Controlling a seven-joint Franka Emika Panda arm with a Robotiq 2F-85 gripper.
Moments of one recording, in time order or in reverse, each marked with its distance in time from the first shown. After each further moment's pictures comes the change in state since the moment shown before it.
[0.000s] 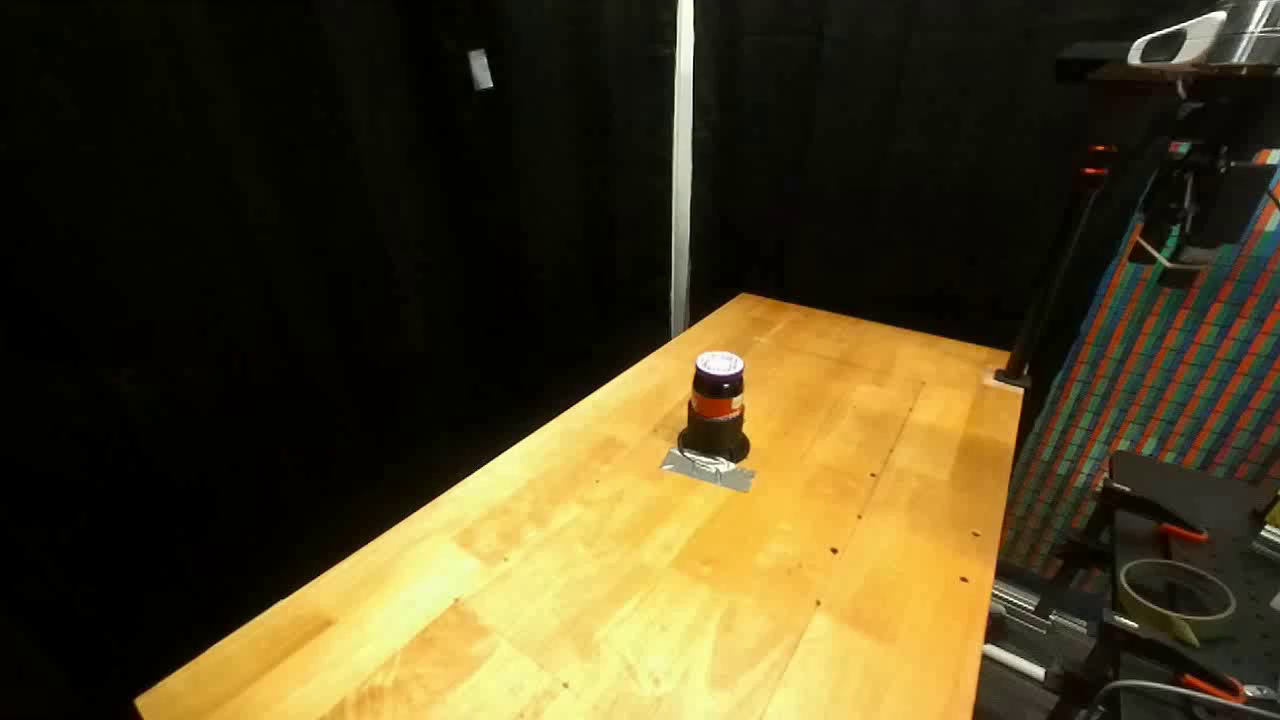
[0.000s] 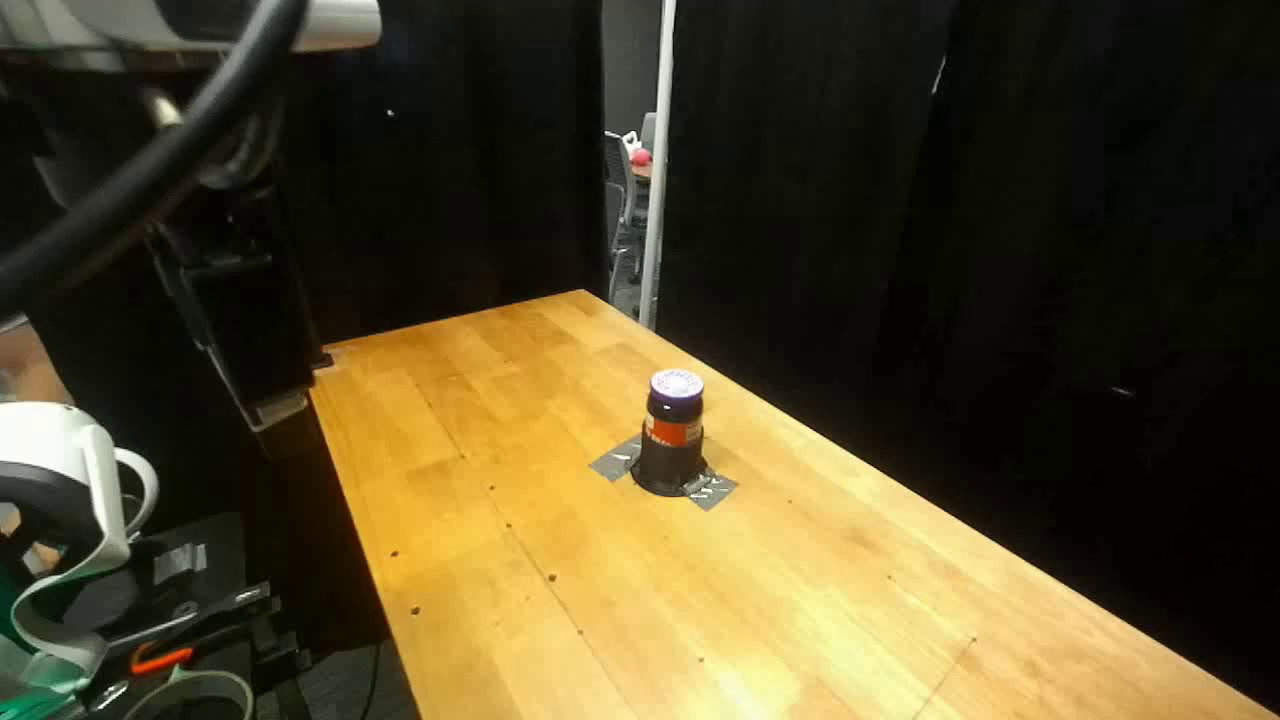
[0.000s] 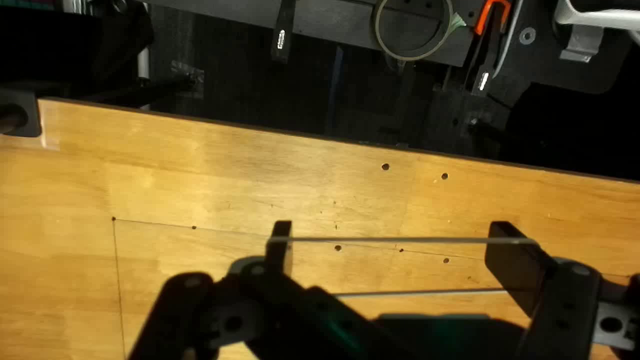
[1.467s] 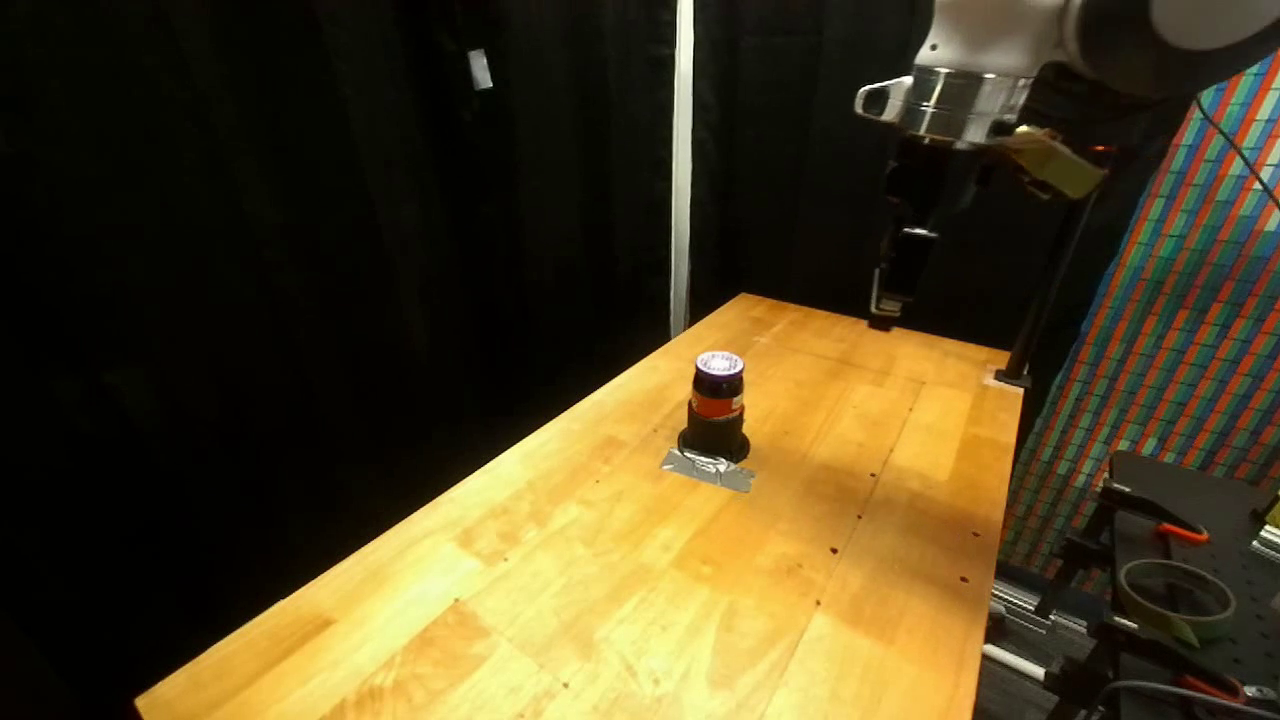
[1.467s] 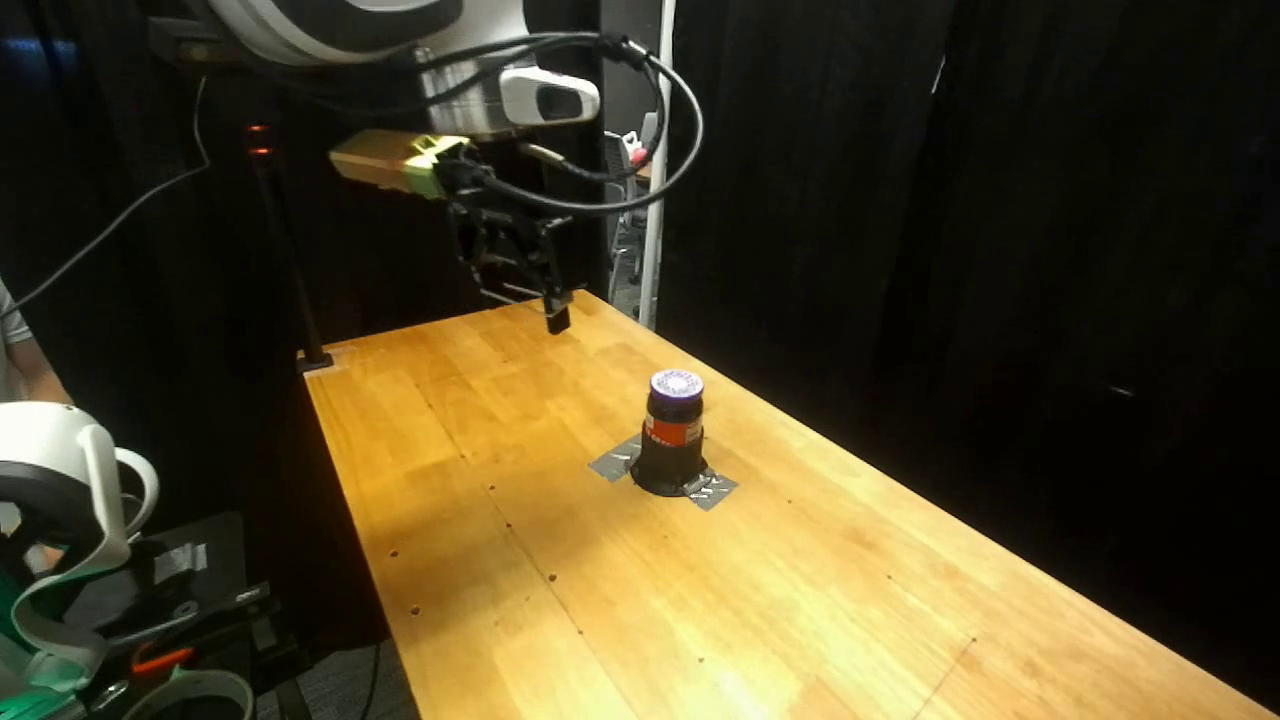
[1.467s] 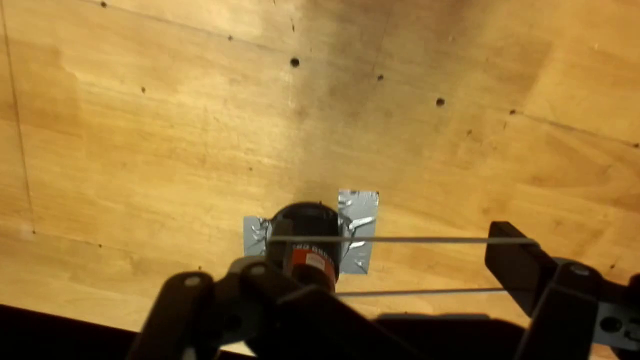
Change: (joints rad) arm 0.104 0.737 0.240 0.410 0.006 0.426 0.219
